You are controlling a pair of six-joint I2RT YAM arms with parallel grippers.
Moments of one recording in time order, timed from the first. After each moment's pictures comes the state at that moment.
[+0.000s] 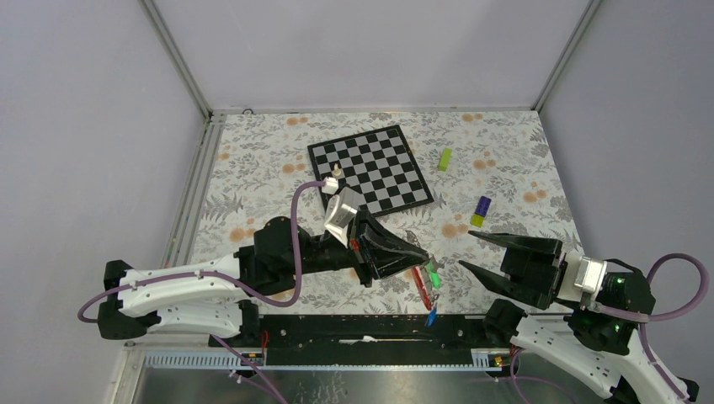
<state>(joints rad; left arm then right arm) -1.37 1.04 1.02 0.36 0.18 -0.43 0.94 0.22 0.81 -0.05 -0.38 -0.19</state>
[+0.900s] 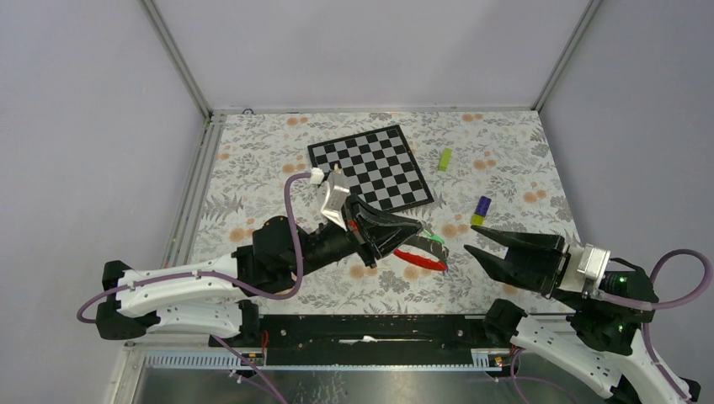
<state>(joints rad) -1.37 1.03 1.03 0.33 -0.10 -0.42 0.94 0.23 0.83 -0.08 -0.27 -0.15</state>
